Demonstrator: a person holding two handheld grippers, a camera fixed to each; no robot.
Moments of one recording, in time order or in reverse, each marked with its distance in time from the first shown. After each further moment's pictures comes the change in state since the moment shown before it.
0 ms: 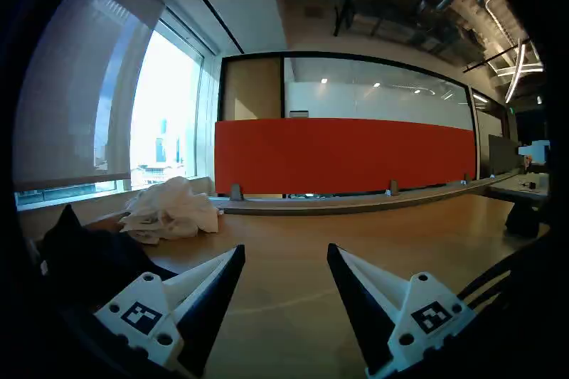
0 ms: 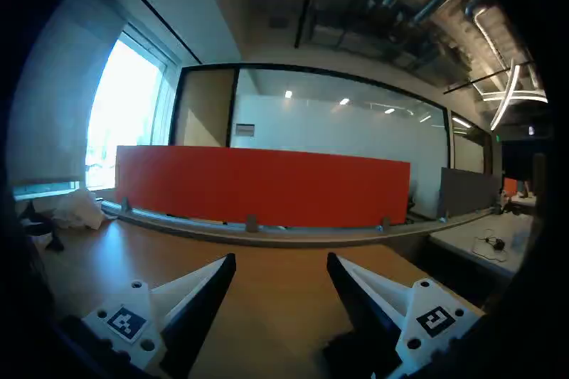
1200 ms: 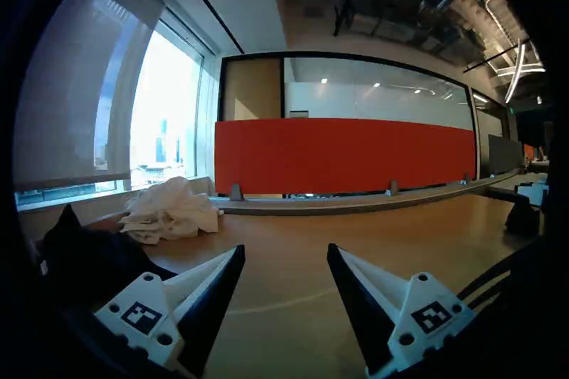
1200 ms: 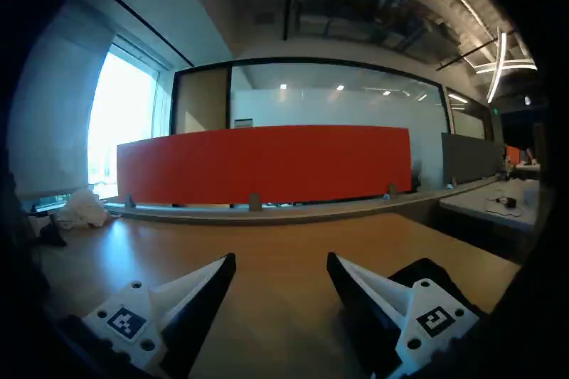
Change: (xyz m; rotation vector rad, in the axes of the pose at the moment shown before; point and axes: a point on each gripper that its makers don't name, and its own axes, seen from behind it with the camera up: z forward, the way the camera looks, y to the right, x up) left arm 0.000 0.000 0.000 0.000 0.000 0.000; right arm -0.087 0.004 0.004 0.028 -0.012 0.105
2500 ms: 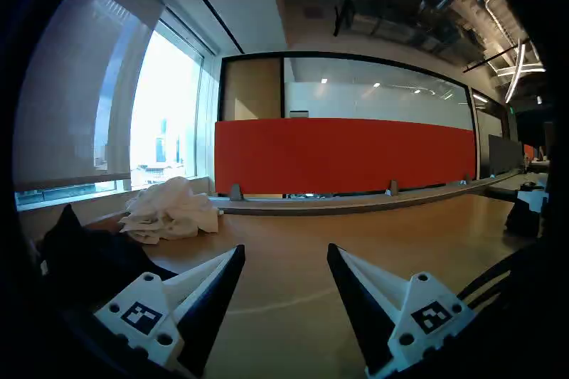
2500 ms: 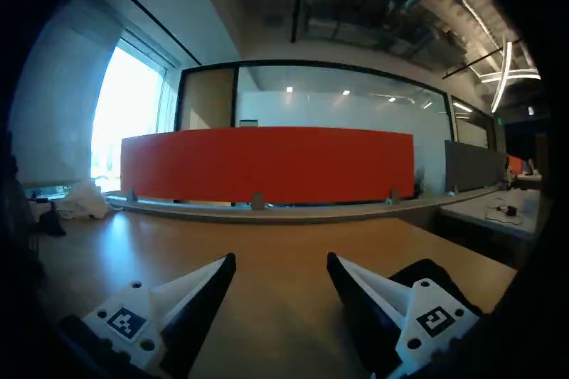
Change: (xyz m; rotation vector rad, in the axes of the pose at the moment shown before) left arm 0.000 0.000 0.000 0.000 0.000 0.000; right arm -0.001 -0.007 -0.006 0.012 0.012 -0.041
